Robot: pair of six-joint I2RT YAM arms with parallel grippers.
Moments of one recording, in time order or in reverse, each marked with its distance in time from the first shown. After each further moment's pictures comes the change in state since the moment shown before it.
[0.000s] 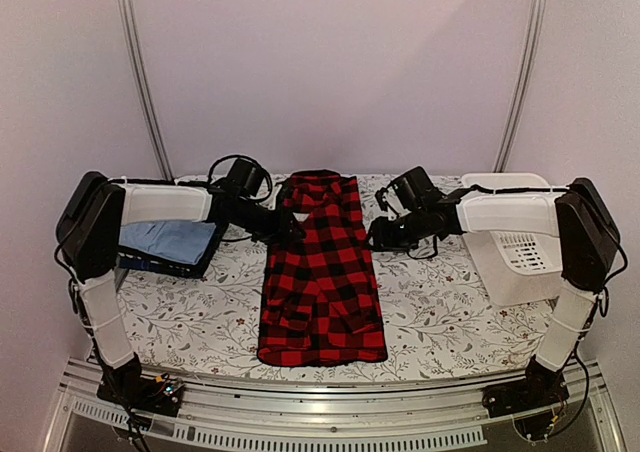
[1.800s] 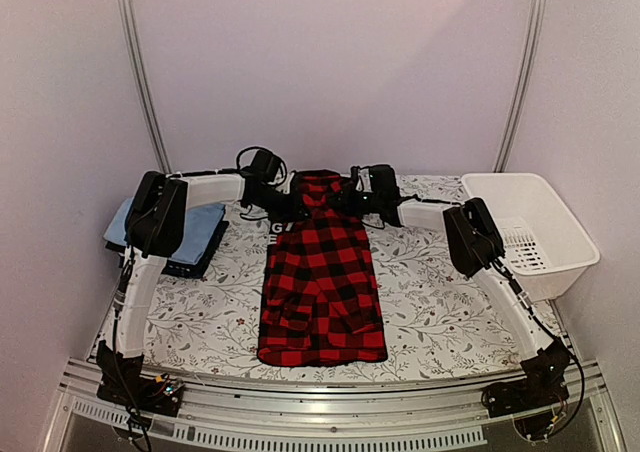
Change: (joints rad) left arm 0.141 0.548 0.647 -0.122 0.011 0.107; right arm -0.169 1.011 1.038 0.494 -0.377 0.374
